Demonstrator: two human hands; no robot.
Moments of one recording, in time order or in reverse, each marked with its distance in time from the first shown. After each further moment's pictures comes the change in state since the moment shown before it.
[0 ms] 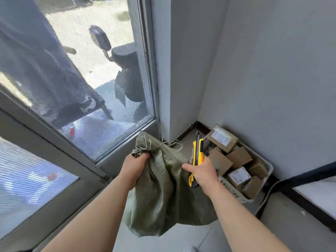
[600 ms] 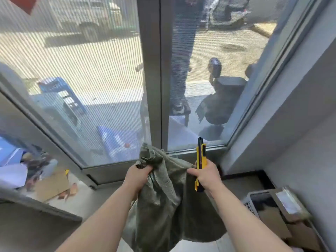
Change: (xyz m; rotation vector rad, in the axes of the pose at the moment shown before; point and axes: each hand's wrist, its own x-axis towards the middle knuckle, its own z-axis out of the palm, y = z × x) left_hand -0.163 -0.048 -0.219 -0.302 0.474 -0.044; right_hand -0.128 -0.097 0.174 -0.355 -0.494 -0.289
